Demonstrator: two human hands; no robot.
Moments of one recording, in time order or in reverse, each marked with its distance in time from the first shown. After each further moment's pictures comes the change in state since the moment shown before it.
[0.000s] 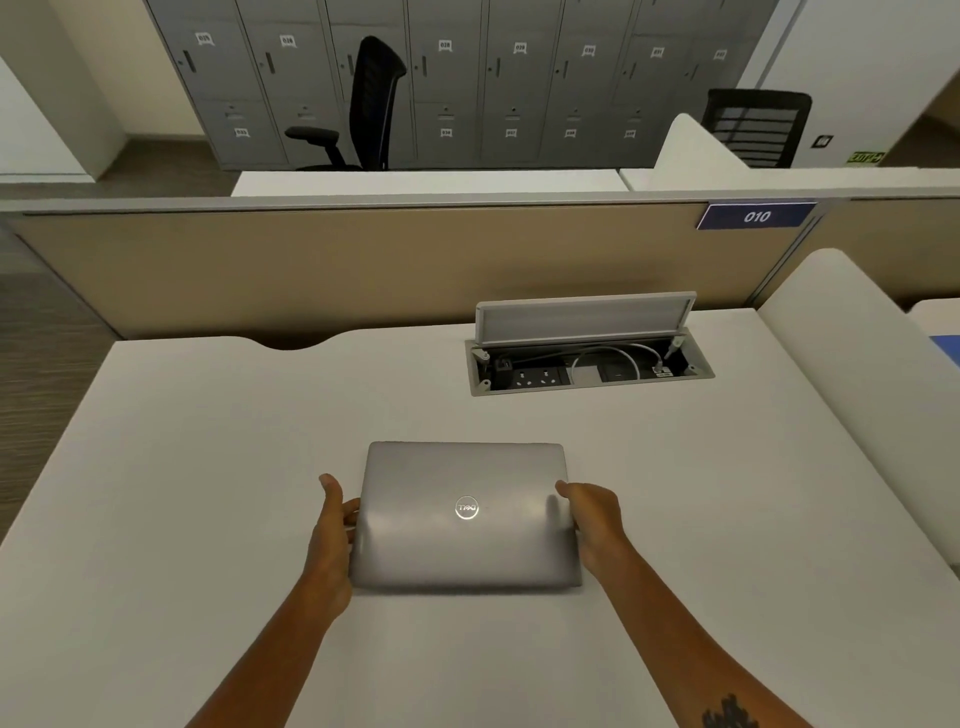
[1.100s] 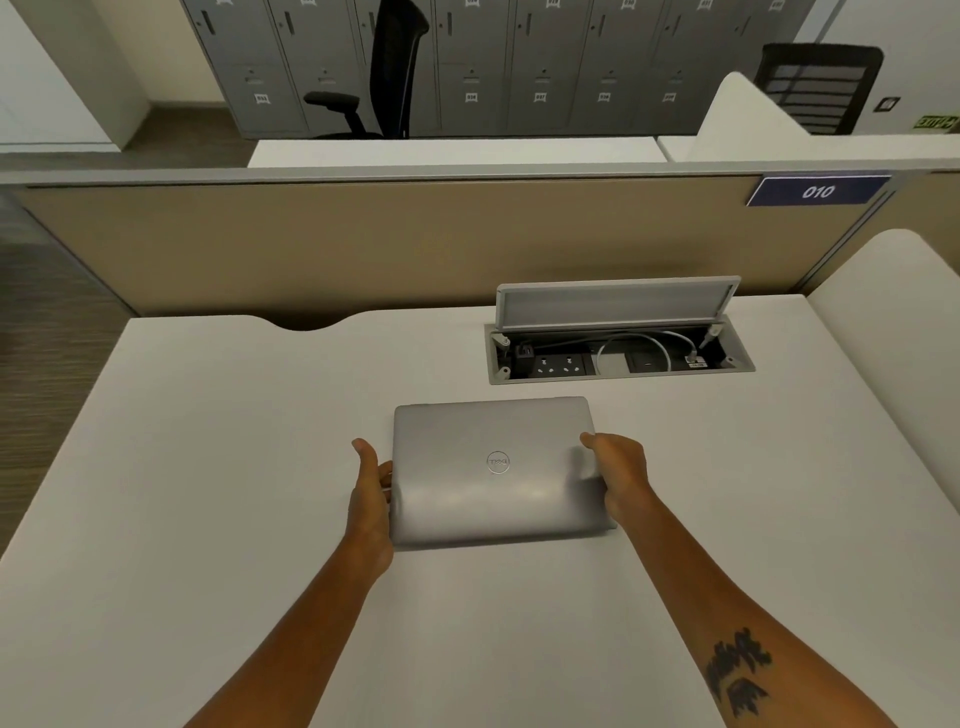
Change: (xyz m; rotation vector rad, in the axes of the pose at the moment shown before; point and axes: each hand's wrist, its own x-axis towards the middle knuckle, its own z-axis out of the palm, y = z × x) left_hand 0.020 0.014 0.043 -0.122 0.012 -0.006; right_hand 0.052 -0.049 0.012 -0.066 0.009 -0.102
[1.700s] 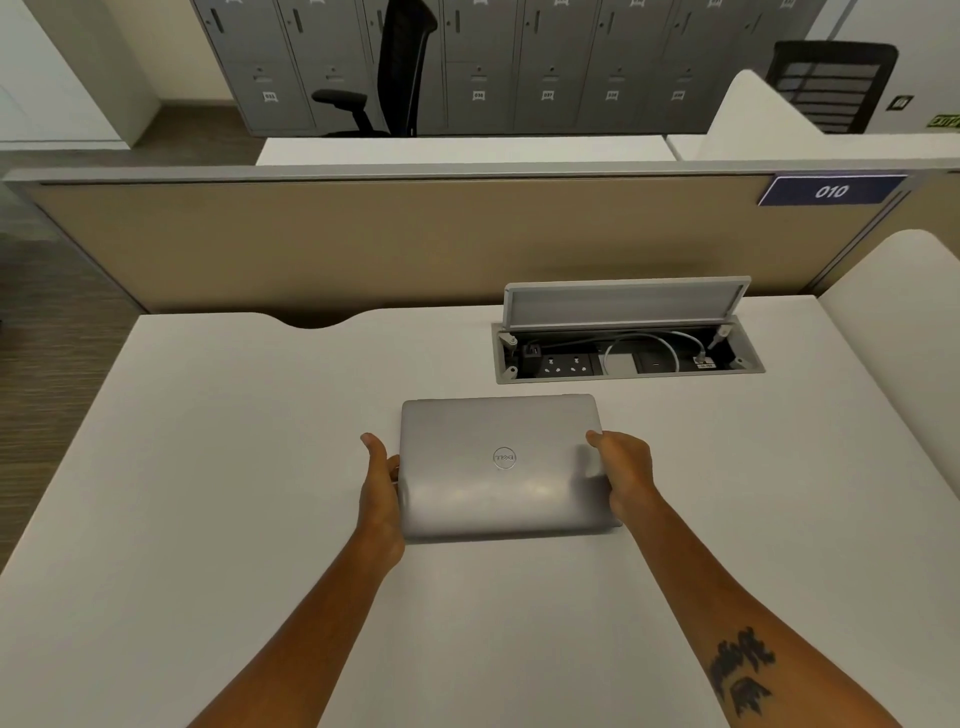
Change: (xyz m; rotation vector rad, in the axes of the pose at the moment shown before) left_hand 0.009 0.000 0.006 -0.032 -0.011 -0.038; right_hand 0.005 0.002 0.006 0.004 0.024 -0.039
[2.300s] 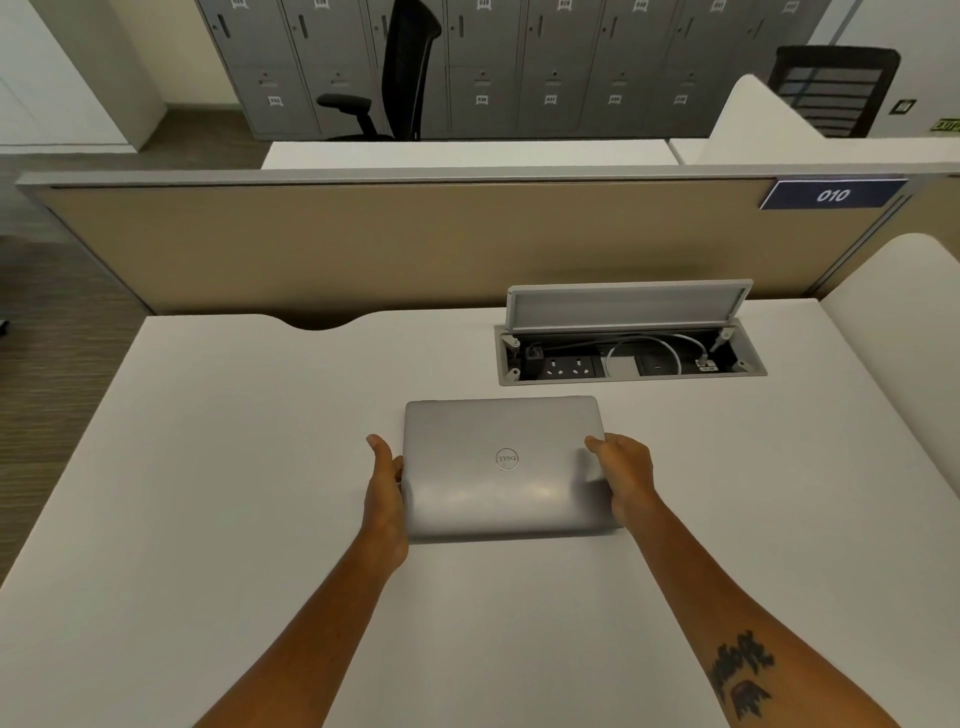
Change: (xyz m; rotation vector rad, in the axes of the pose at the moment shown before) left_hand -0.005 0.000 -0.001 0.040 -0.049 0.018; right_hand 0.003 0.009 -0.001 -0.030 -0.044 -0.038
